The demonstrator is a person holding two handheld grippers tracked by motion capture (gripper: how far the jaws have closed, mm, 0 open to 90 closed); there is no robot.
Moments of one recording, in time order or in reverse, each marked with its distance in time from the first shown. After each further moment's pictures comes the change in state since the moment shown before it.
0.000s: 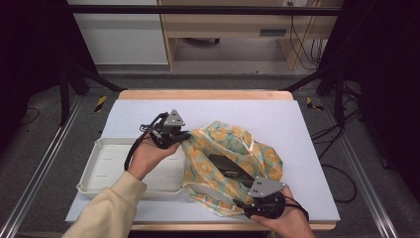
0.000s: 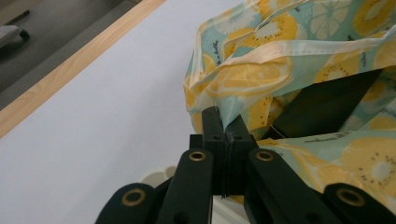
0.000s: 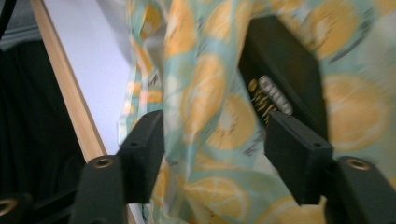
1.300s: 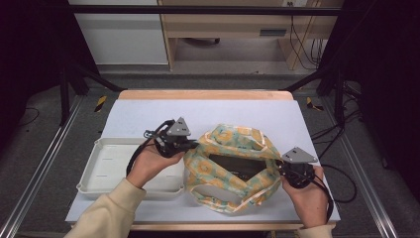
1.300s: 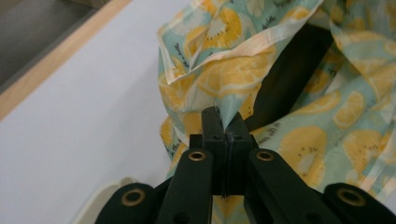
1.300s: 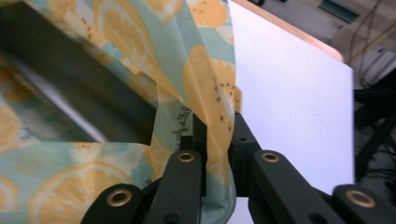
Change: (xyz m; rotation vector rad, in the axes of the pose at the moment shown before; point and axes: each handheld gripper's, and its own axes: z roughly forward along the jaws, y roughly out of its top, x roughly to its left) left arm -0.030 0.001 0.005 0.004 -0.101 0.073; right arm -0.082 -0.008 -0.032 0.084 -0.498 0.223
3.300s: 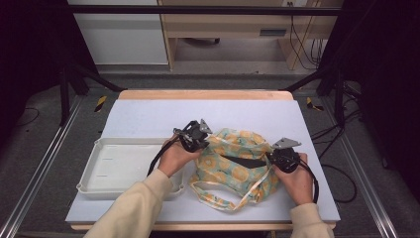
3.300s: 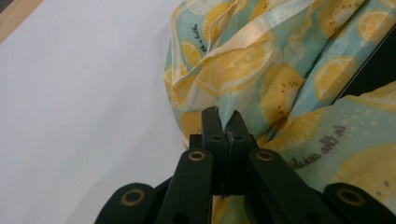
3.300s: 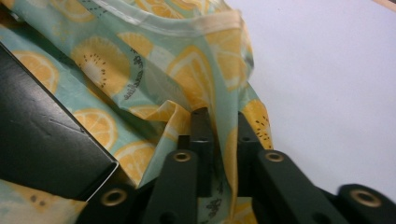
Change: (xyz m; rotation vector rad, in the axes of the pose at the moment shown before) left arm 0.022 0.001 0.091 0.211 0.091 -0.048; right arm -0.020 -0.014 0.091 0.084 0.117 0.021
